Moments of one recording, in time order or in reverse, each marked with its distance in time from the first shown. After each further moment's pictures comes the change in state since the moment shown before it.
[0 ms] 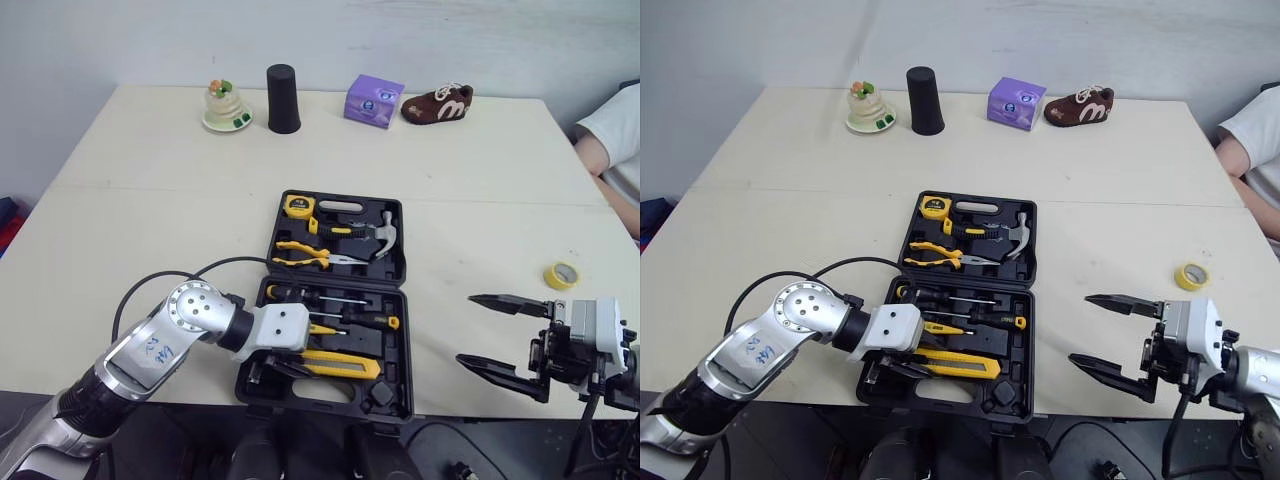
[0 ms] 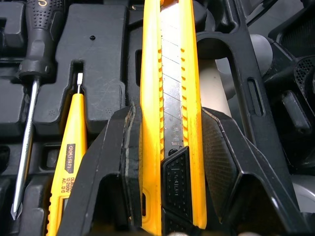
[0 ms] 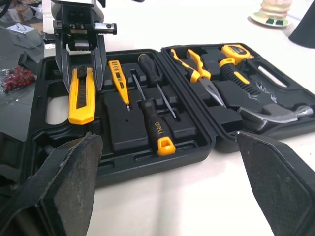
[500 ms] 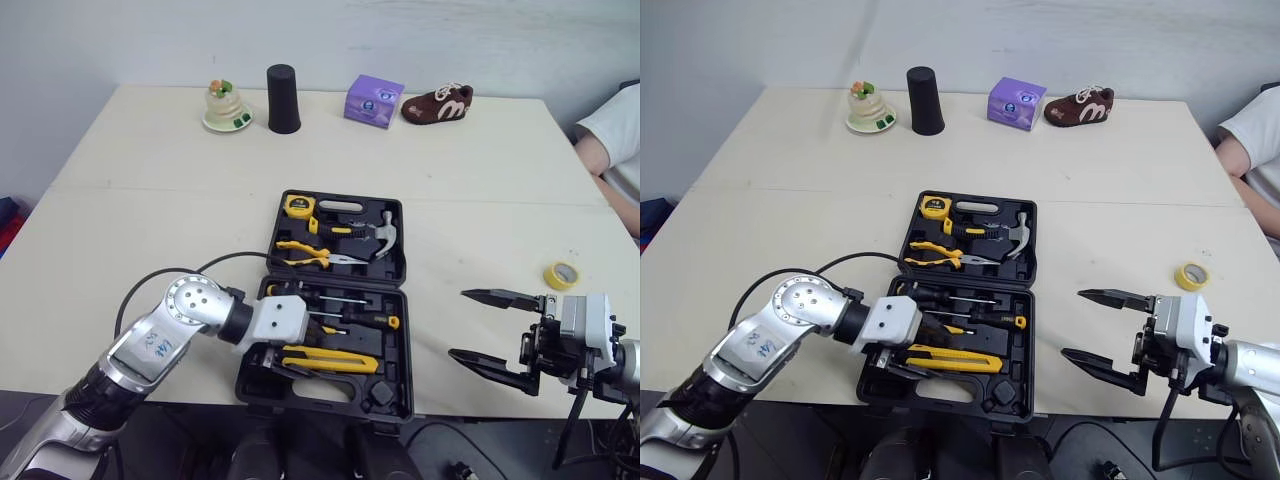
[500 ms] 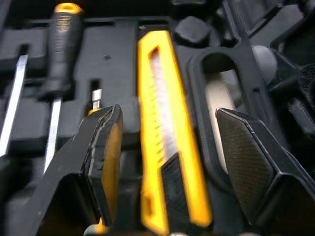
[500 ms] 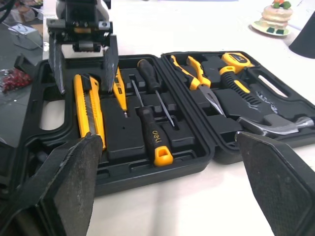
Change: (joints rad) left arm -0.010 -0.040 0.060 0.089 -0.014 -0.134 -0.057; right arm -0.039 0.009 0.039 0.007 -0.024 -0.016 -0.016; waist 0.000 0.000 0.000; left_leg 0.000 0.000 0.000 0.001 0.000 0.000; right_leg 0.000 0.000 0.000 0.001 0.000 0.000
